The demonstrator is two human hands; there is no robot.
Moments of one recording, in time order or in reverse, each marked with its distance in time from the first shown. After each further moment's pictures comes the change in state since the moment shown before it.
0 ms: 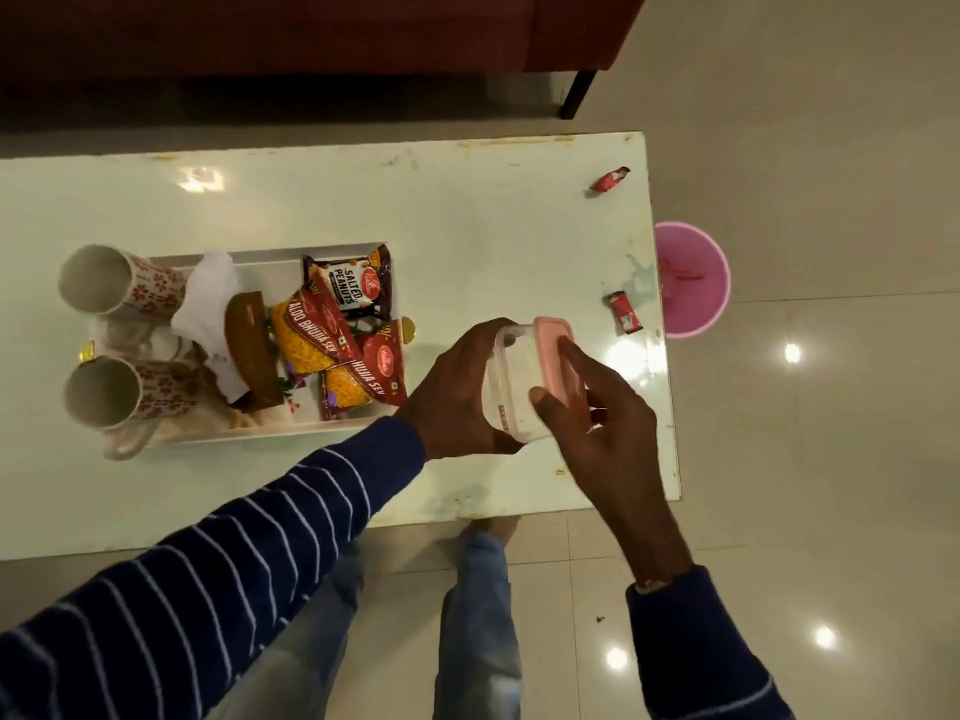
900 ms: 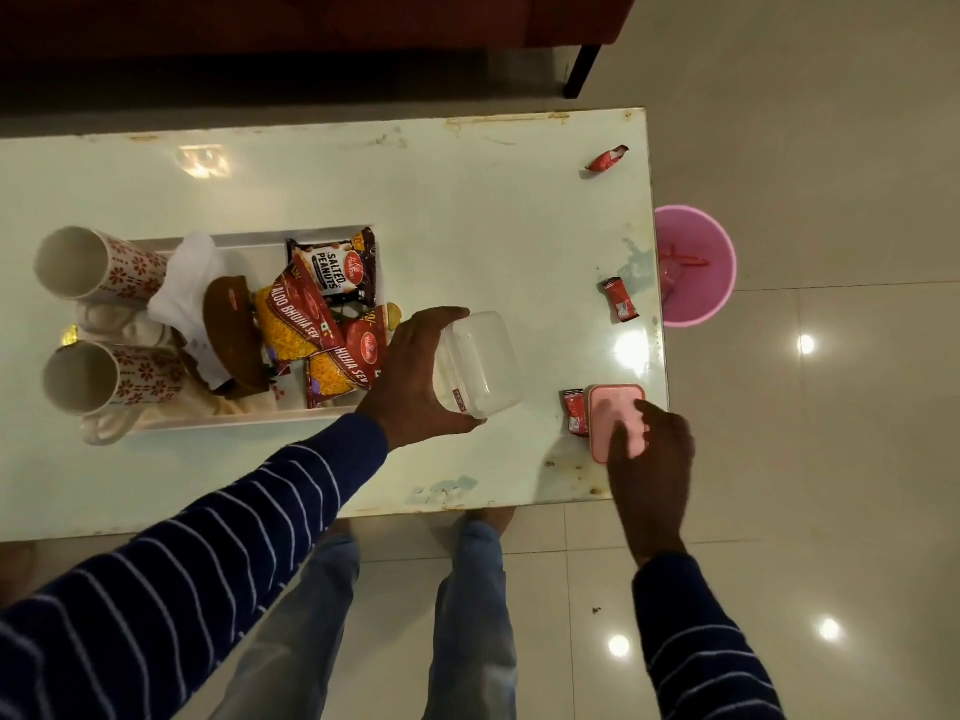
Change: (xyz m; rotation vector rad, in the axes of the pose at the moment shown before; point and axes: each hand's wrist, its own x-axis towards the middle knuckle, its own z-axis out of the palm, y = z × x) left_hand -0.011 -0.042 0.005 0.179 0.159 -0.079; right_hand 0.006 0.157 -0.009 -0.398 0.283 0.140
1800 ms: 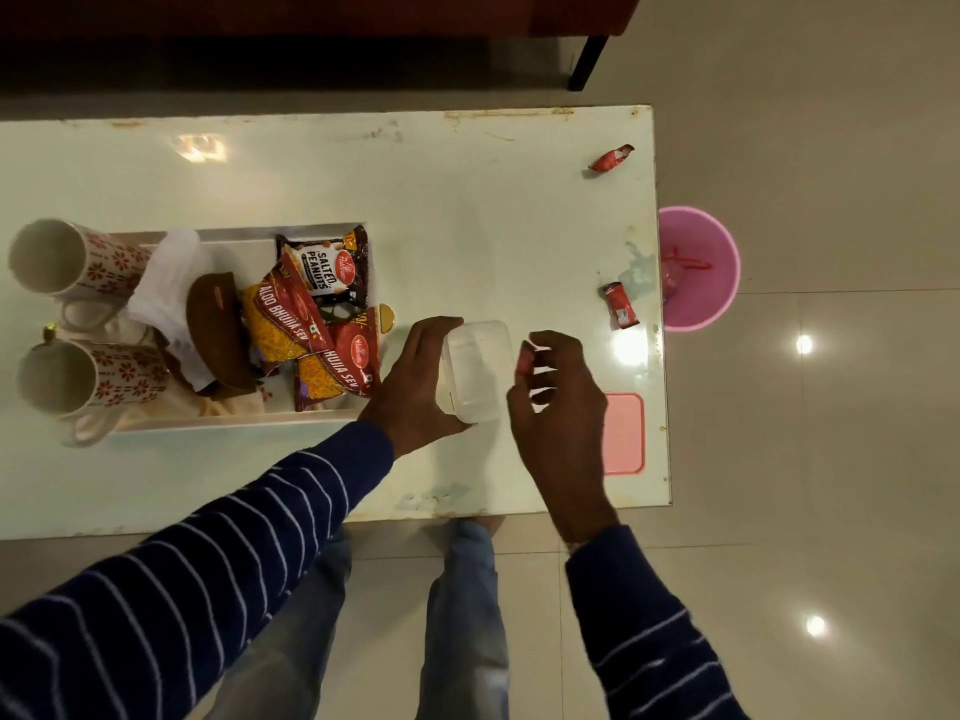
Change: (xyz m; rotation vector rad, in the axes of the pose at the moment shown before) left_hand 0.008 -0.005 0.021 -0.001 -0.003 -0.091; right_hand 0.003 -0.131 0.003 0.470 -0.129 -0.232
